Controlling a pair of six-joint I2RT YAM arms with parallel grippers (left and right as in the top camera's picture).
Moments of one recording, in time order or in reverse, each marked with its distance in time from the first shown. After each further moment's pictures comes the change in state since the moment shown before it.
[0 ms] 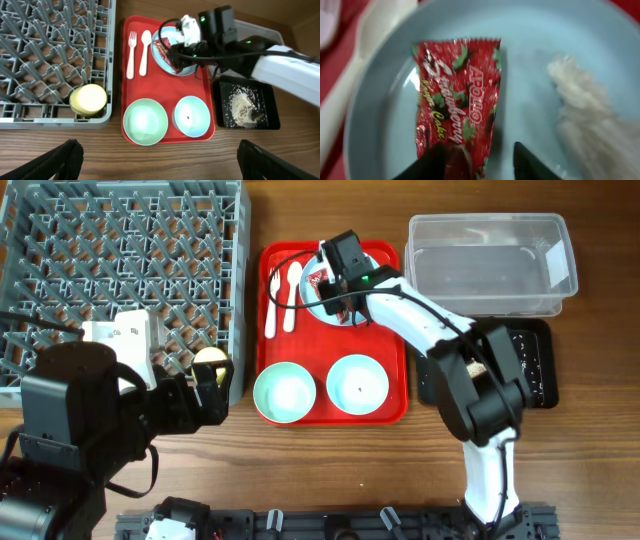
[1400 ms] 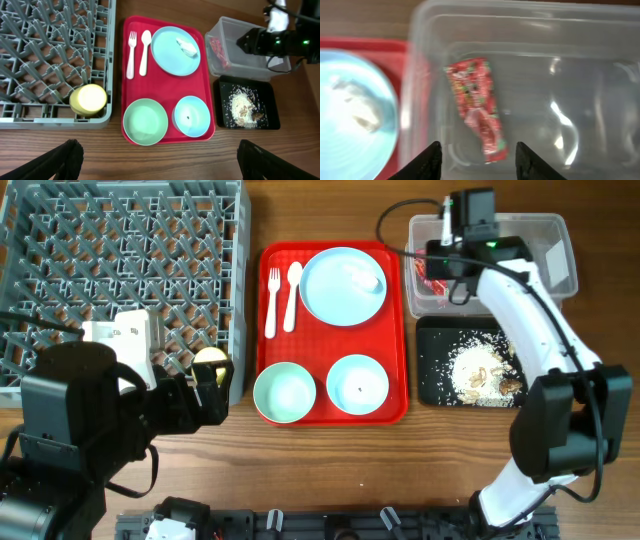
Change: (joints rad) left arm 0.000 0.000 0.000 0.000 0.000 0.000; right arm -0.344 -0.332 -0.044 -0.226 0.061 -0.028
